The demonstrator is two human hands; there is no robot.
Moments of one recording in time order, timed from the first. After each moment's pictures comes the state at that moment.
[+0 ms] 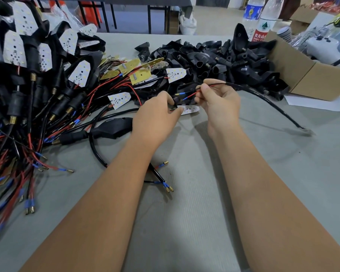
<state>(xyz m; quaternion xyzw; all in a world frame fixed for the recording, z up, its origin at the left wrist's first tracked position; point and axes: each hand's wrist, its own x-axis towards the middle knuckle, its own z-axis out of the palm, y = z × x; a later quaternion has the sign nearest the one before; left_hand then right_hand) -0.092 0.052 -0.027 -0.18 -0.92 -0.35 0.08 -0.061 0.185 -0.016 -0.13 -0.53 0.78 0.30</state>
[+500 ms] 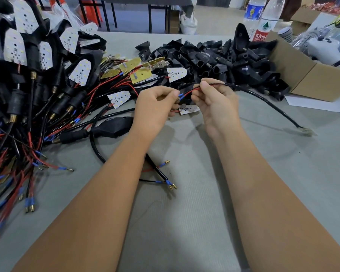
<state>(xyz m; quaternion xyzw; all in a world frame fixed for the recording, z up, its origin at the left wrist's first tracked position) -0.097 0.054 -0.022 -0.16 -0.72 -0.67 0.02 -0.060 0.183 -0.012 -0.10 -0.48 0.83 0.25</state>
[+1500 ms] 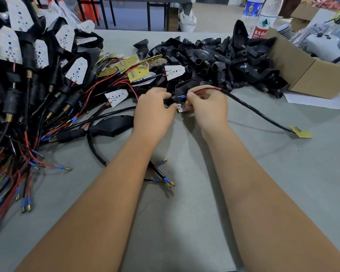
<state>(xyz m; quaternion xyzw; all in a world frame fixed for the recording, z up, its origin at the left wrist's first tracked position) -0.101 0.056 -0.031 -0.18 -0.91 -0.36 0.12 -0.070 0.178 -0.026 -0.19 -0.70 0.63 0.27</state>
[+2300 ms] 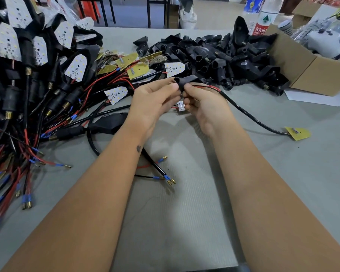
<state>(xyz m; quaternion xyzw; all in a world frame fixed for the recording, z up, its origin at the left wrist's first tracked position) -0.094 0.053 -0.017 -0.11 -0.55 -0.82 -0.10 -0.060 0.176 -0.012 -0.10 -0.56 0.81 0.12</state>
